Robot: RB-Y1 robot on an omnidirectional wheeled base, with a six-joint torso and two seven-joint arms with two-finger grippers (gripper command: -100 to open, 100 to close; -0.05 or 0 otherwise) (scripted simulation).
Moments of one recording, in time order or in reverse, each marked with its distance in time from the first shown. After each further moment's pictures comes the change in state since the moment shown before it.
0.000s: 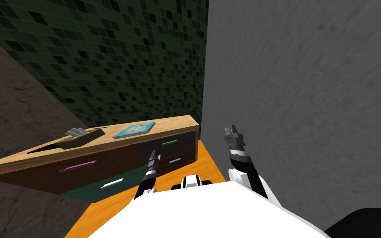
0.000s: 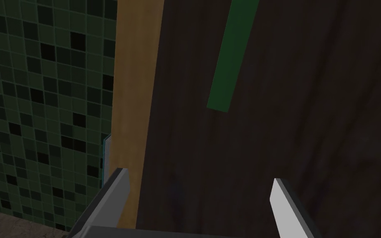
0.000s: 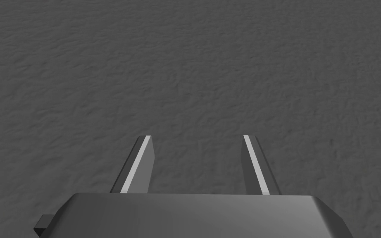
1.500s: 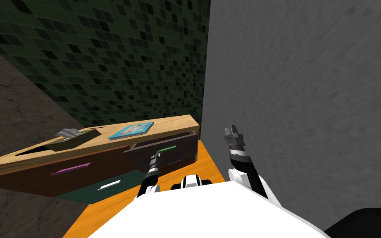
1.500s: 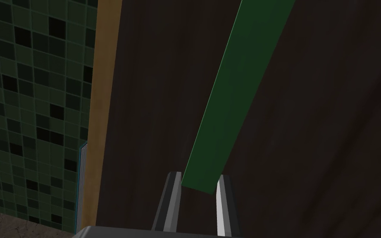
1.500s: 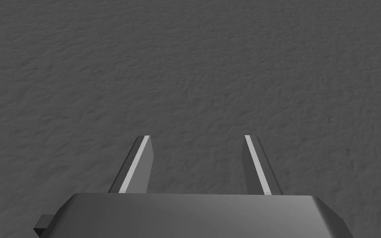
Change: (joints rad) left arm 0.002 -0.069 0.011 -0.065 0.016 0.093 -0.002; right arm -0.001 0.000 0.000 0.000 0.000 0.000 0.000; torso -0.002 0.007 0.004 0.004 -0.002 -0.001
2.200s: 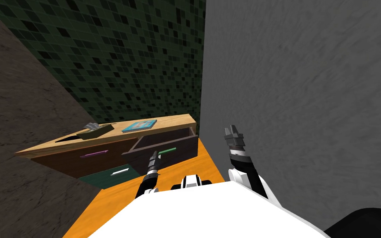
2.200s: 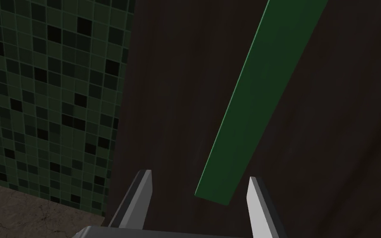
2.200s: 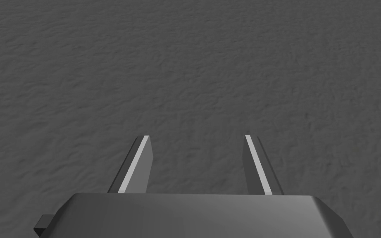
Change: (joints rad) left arm 0.053 0.007 -0.015 -0.060 0.005 0.013 0.002; right arm 0.000 0.000 0.000 0.000 0.000 0.000 0.000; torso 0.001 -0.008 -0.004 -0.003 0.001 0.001
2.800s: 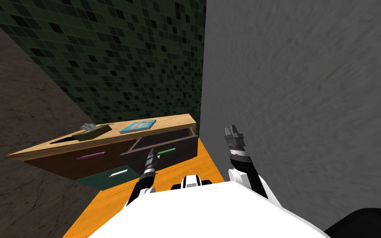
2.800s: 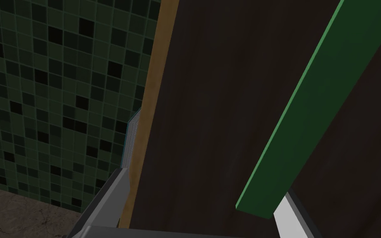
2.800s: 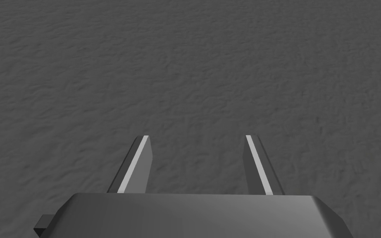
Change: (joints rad) left arm 0.046 0.015 0.011 -0.147 0.020 0.105 0.001; right arm 0.000 0.000 0.000 0.000 0.000 0.000 0.000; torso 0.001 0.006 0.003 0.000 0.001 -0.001
